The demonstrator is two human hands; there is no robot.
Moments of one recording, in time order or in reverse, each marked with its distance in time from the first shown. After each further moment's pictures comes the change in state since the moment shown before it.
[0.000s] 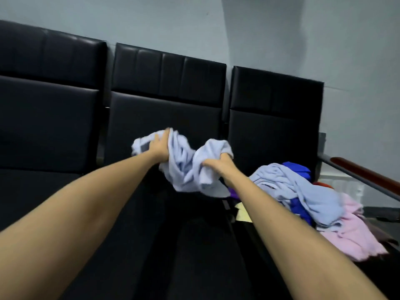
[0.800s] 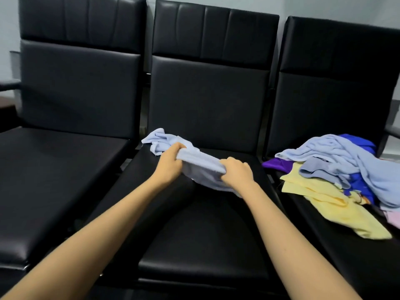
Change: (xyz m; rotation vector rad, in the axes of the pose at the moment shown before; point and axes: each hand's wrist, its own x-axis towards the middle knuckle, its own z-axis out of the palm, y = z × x) left_hand -0.138 -0.072 0.025 -0.300 0.340 0.087; right_hand -0.043 0.056 0.113 -1.108 -0.099 -0.308
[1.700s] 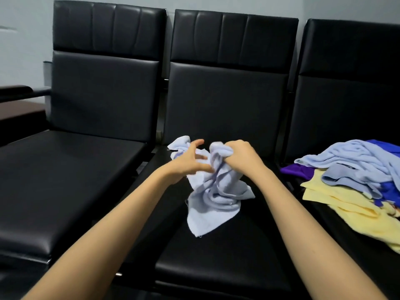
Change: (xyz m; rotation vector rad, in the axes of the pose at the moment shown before) left_hand 0.007 0.012 -0.021 -0.095 -0.369 -0.237; right_hand 0.022 -0.034 -0.039 0.201 0.122 -0.126
